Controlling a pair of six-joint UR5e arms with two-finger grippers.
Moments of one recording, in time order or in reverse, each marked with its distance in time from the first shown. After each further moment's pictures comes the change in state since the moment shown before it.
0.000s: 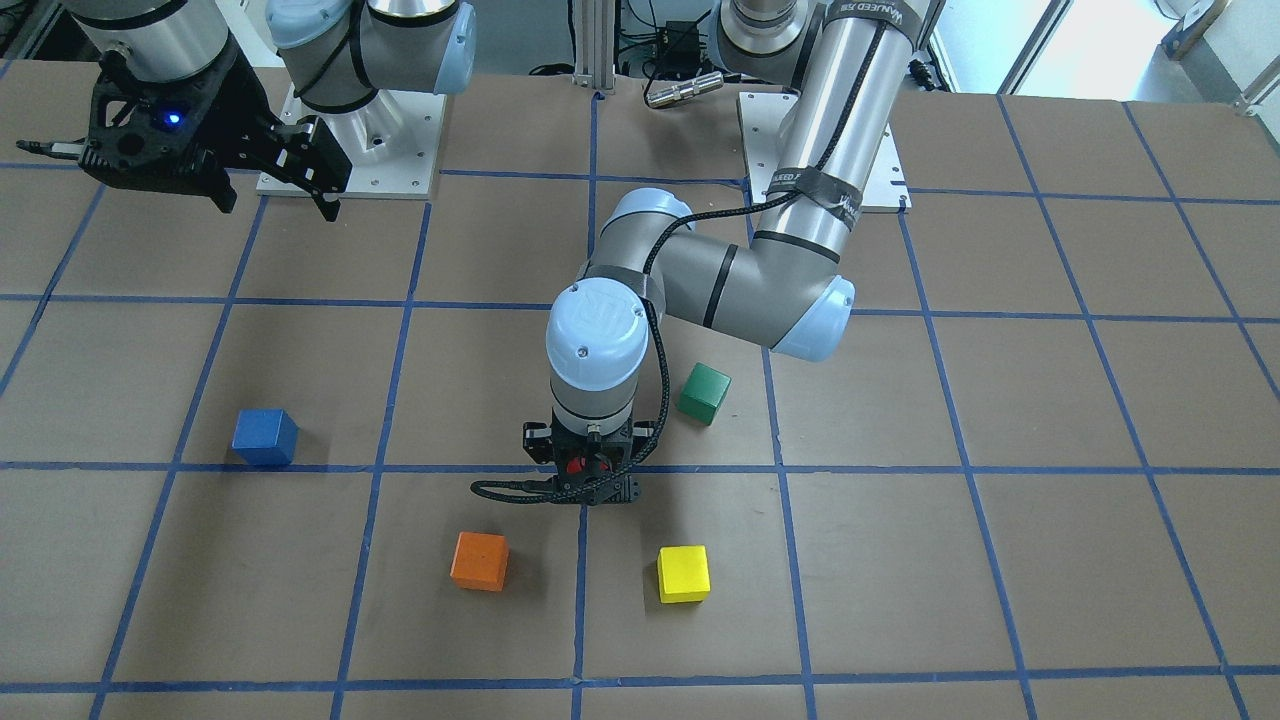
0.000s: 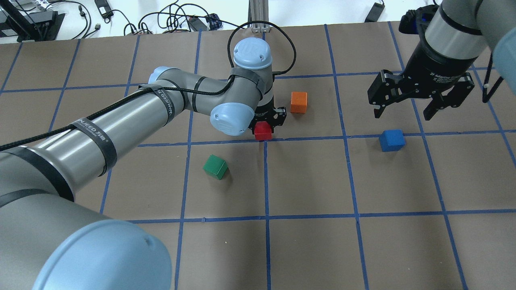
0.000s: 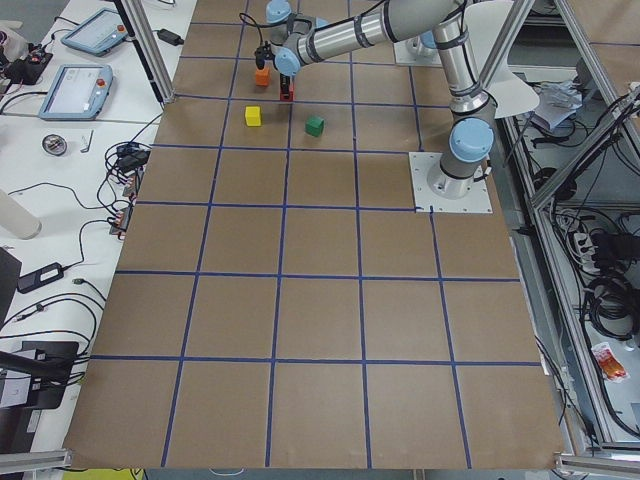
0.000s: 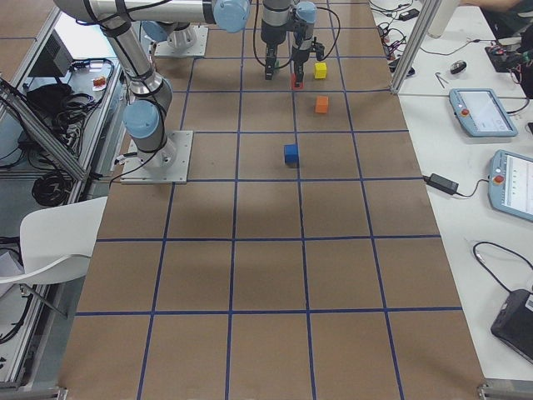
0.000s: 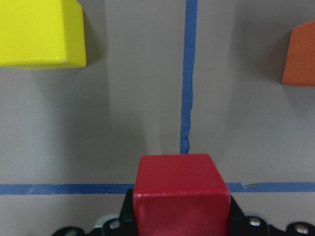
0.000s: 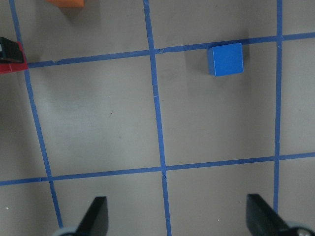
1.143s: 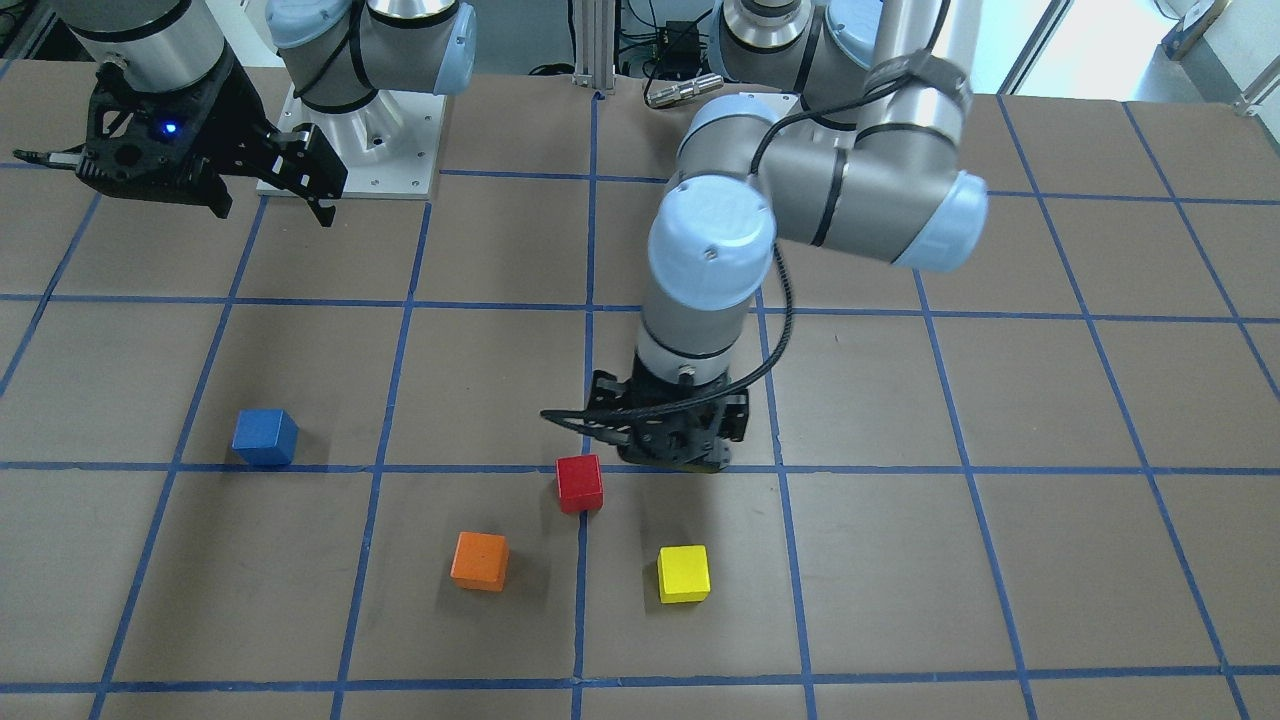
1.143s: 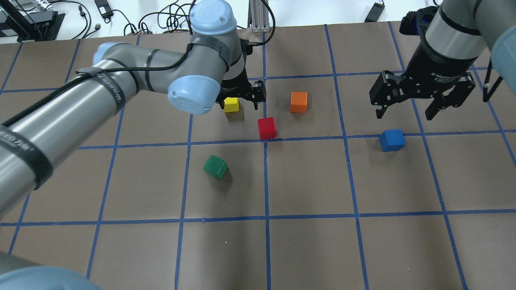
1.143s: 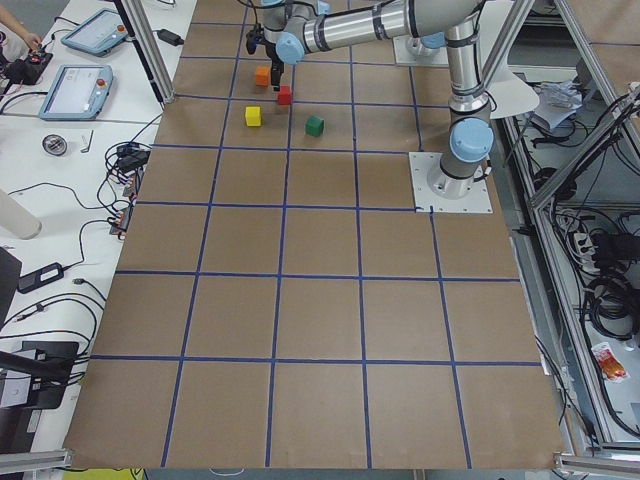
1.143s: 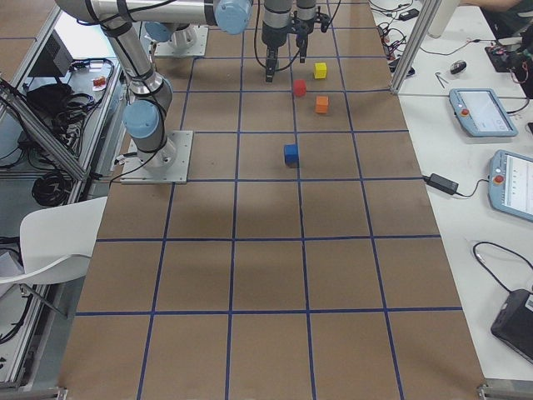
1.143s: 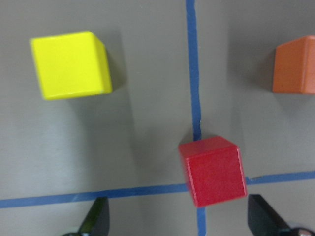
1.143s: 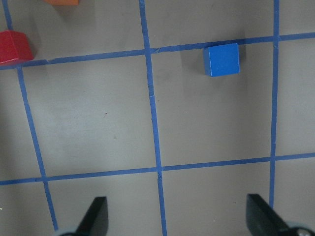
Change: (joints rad) left arm 0.143 0.226 0.003 -0.141 0.002 0.288; right arm -0.007 0.012 0.001 -0.001 -0.007 -0.011
